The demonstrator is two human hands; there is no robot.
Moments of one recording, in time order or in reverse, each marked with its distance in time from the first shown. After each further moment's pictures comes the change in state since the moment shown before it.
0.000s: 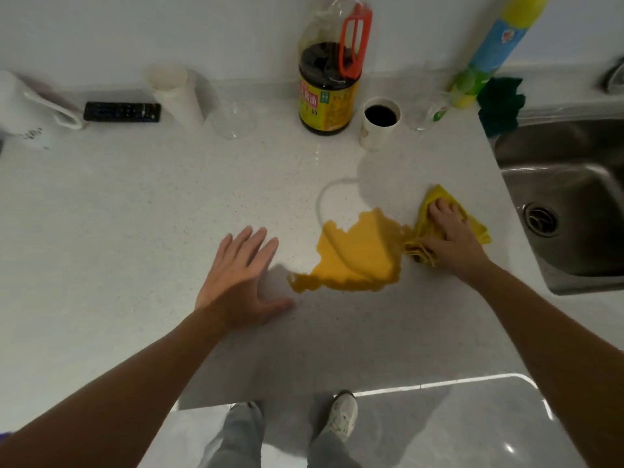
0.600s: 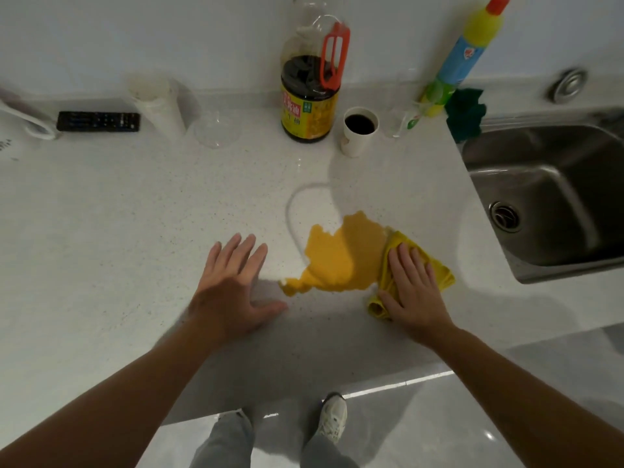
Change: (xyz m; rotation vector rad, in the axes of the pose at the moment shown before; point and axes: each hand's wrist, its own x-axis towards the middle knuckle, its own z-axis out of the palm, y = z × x) left_hand -0.004 0.003 -0.007 -0.054 0.023 0.006; right_hand -0.100 -0.009 0.061 -0.272 0.013 -0.165
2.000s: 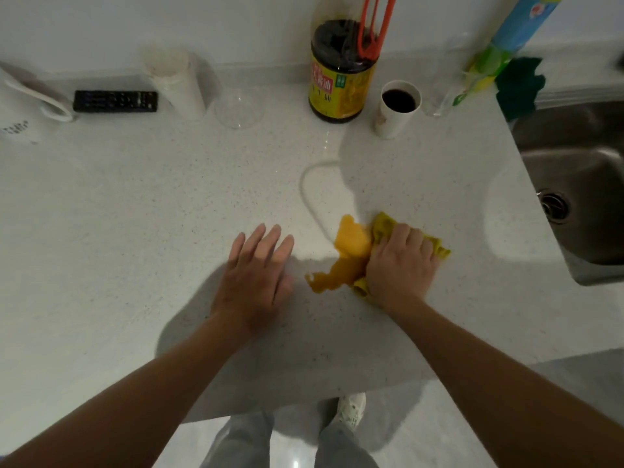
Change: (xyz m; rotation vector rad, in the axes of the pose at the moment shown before) left_hand 0.001 -0.006 0.005 0.009 0.042 0.051; right_hand 0.068 -0.112 0.022 -0.098 0.486 0.385
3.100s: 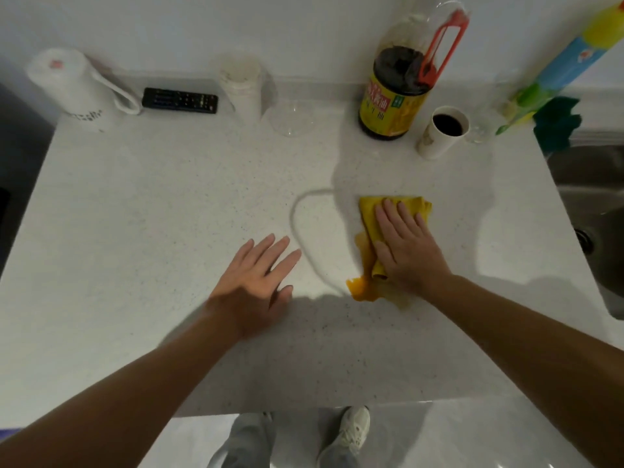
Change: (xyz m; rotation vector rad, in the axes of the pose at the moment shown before) left_hand -0.042 -0.060 -0.021 -0.017 -0.023 0.058; right_hand 0.046 -0.017 0.010 -0.037 -0.394 -0.748
